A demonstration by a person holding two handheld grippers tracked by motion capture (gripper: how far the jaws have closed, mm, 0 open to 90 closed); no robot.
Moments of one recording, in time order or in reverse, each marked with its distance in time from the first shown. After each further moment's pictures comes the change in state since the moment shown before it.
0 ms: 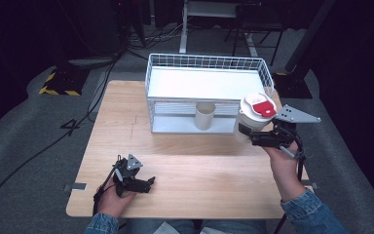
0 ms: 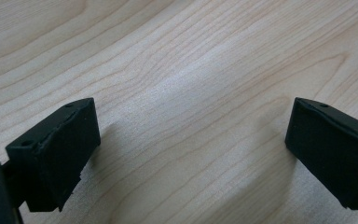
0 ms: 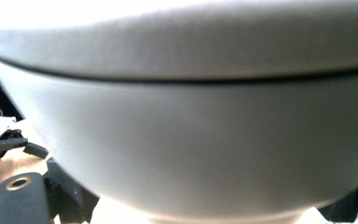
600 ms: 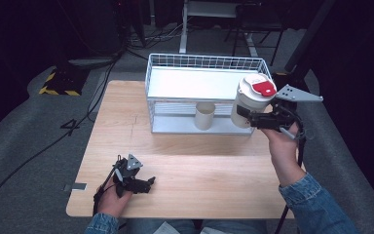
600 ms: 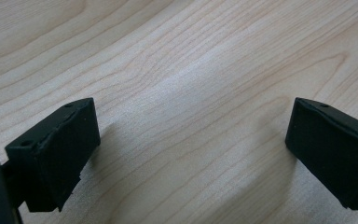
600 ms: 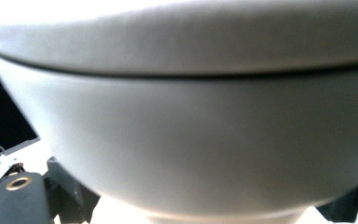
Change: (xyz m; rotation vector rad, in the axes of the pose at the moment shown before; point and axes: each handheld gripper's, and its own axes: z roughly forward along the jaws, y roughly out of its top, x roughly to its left) left arm 0.000 0.000 0.000 0.001 0.001 0.001; right arm -0.009 0.047 0.012 -0.025 0.005 0.023
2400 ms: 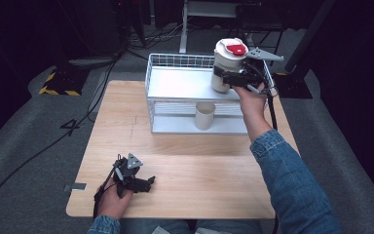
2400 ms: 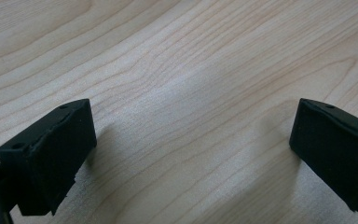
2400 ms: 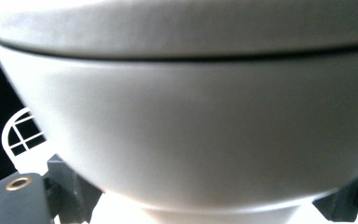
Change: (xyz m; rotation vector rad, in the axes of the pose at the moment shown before) left arm 0.000 0.001 0.002 0.005 0.008 -0.026; right arm -0.043 0.044 0.120 -0.049 -0.070 0.050
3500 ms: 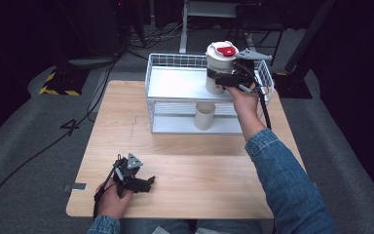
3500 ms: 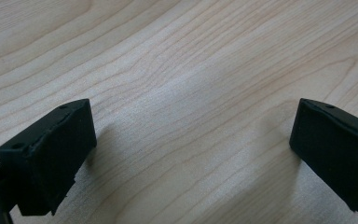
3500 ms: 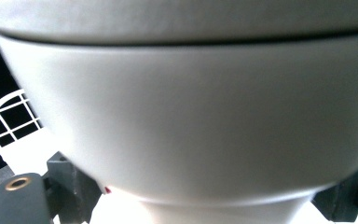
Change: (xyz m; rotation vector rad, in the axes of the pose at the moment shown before) left arm 0.000 0.000 0.000 0.000 0.001 0.000; right arm 0.004 -0.007 0.023 0.059 0.006 -0.004
